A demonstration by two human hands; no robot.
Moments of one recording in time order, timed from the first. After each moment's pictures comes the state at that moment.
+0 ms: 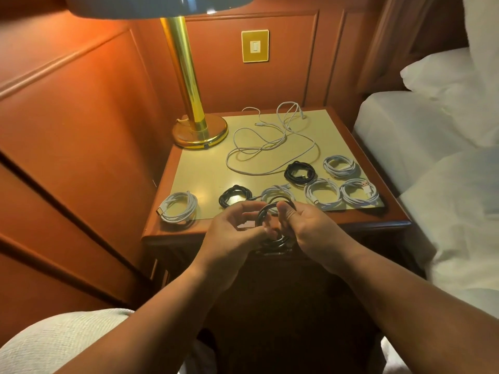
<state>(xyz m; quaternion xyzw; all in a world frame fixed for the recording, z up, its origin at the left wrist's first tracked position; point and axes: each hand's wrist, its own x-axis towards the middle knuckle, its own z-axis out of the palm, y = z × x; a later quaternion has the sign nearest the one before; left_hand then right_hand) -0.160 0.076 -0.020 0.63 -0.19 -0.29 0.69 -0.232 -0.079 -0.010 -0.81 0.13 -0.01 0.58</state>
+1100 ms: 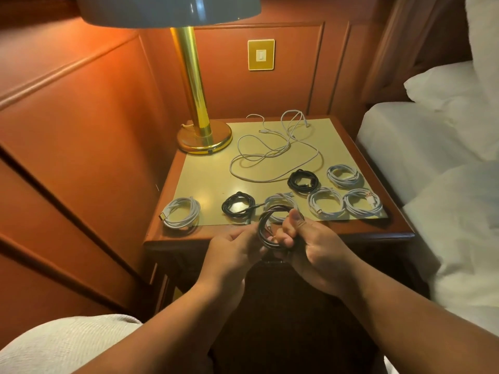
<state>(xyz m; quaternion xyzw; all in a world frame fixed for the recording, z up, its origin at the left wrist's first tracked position) -0.170 0.070 -0.030 0.59 -0.08 -0.30 0.74 -0.233 -0.072 -0.021 -0.48 0.13 0.02 0.86</state>
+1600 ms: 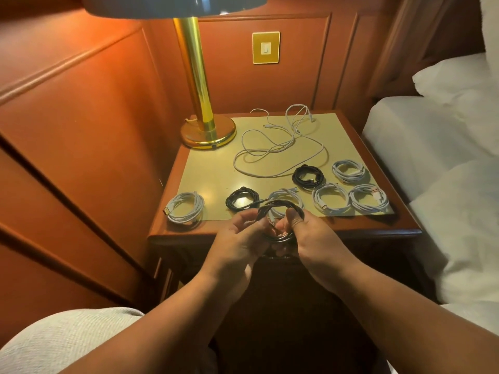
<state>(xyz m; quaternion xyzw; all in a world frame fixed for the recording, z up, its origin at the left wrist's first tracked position) -0.163 0.070 -0.028 0.50 -0.06 -0.34 0.79 -0.228 -0.062 -0.024 -0.70 0.19 -0.05 0.69</state>
